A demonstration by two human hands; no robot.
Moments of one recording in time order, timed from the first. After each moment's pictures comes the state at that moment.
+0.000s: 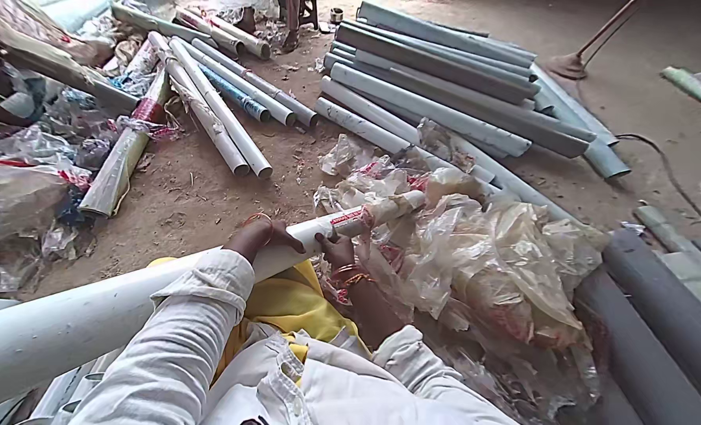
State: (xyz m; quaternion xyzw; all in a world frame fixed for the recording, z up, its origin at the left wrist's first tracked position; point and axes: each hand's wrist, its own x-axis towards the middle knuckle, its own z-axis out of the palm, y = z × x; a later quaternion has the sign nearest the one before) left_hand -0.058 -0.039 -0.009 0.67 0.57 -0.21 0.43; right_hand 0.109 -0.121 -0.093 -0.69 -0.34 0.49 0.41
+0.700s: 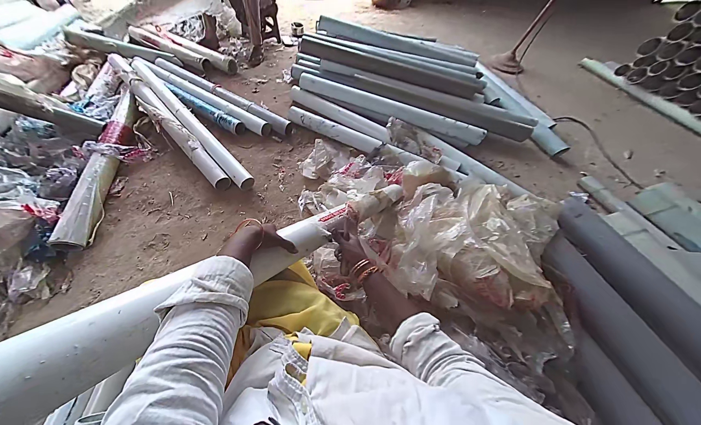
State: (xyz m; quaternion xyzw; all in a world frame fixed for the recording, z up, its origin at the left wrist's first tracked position) left_hand -0.059 -0.037 -0.004 0.68 0.56 -0.23 0.40; right_hand 0.147 -0.139 -0.094 -0.64 -0.26 0.54 0.49
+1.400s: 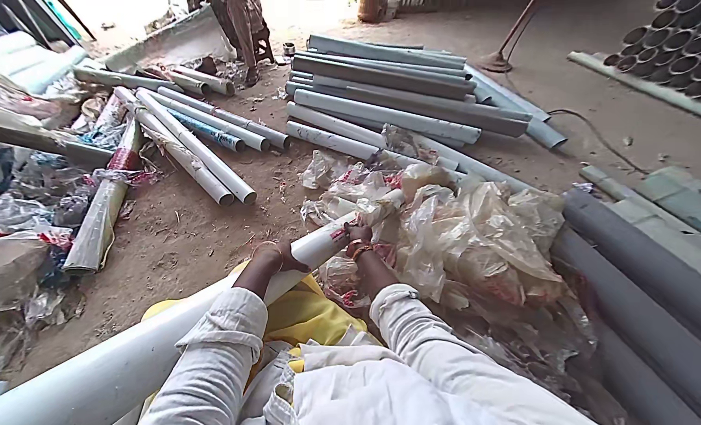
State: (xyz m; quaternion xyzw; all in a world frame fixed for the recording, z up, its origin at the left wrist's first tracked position) left_hand -0.043 -0.069 0.002 0.75 0.53 -0.24 0.31; right_hand 0.174 -0.074 -0.117 -0.80 -0.17 0.35 0.46
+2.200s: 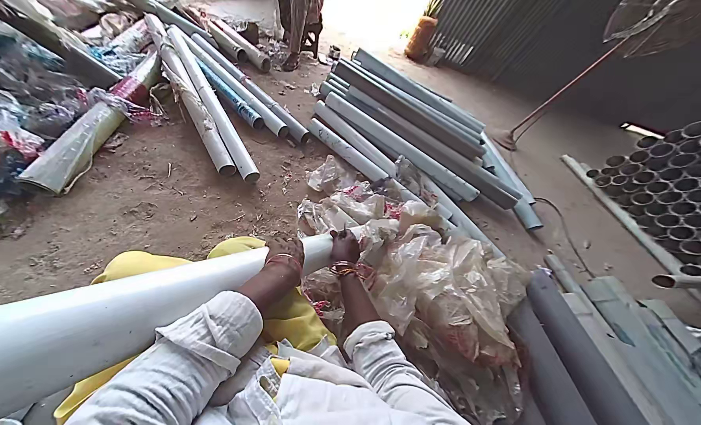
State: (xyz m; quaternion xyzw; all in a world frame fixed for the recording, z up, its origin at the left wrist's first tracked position) left_hand -0.016 -0.121 0.004 0.78 0.54 -0.25 0.18; right_hand 0.145 -0.086 -0.090 -0.85 -0.44 0.18 0.20
